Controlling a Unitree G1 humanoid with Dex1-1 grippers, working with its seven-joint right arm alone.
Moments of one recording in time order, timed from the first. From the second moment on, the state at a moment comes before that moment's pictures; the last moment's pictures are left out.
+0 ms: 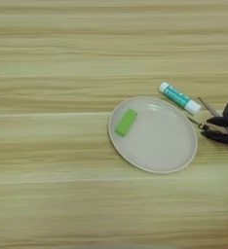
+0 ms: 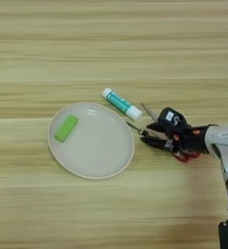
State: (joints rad) arm -0.39 -0.75 0.00 0.80 -0.03 -0.18 1.12
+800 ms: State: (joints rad) arm -0.41 -0.77 -0.11 0.62 0.08 -0.12 1.17
